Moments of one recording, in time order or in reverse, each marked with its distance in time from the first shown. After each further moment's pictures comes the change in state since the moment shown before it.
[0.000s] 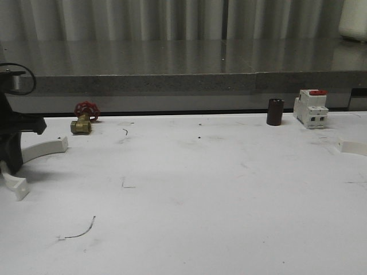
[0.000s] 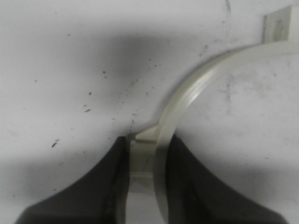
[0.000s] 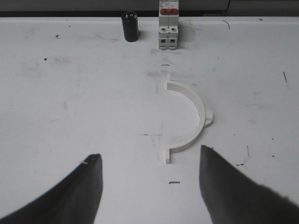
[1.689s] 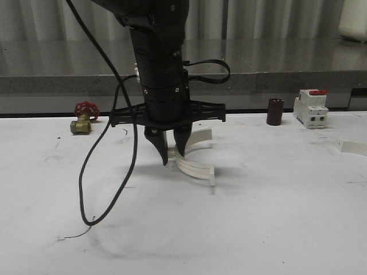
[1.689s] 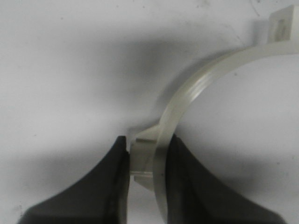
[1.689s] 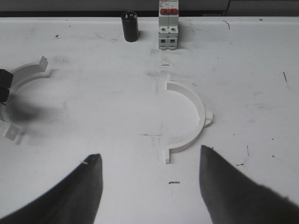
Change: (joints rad) left arm -0.599 0.280 -0.569 0.219 0.272 -0.735; right arm 0.000 0.000 0.000 0.000 0.000 0.000
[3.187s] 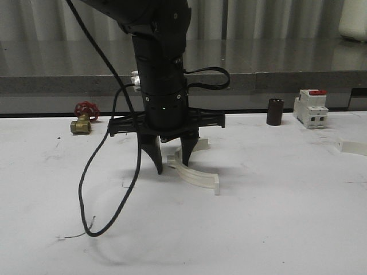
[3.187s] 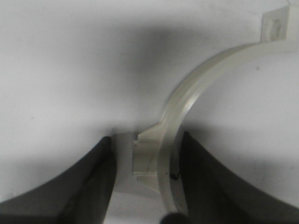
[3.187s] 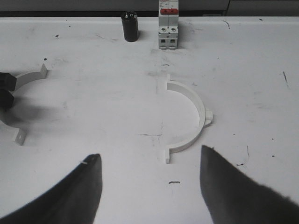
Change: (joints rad) left arm 0.000 0.022 -0.005 -0.010 0.025 -0.064; right arm 0.000 0.000 0.000 0.000 0.000 0.000
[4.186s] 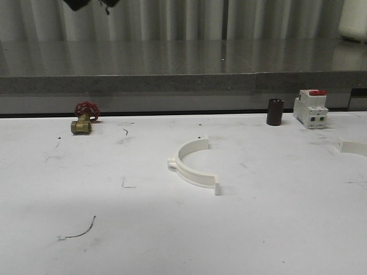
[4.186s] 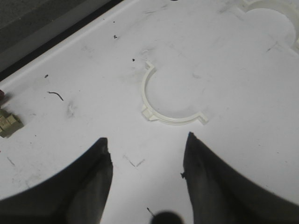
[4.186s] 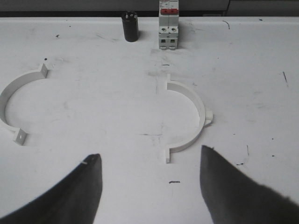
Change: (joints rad) left arm 0.091 -0.922 0.544 -0.230 -0.167 0.972; right arm 0.000 0.000 0.000 0.000 0.001 0.000
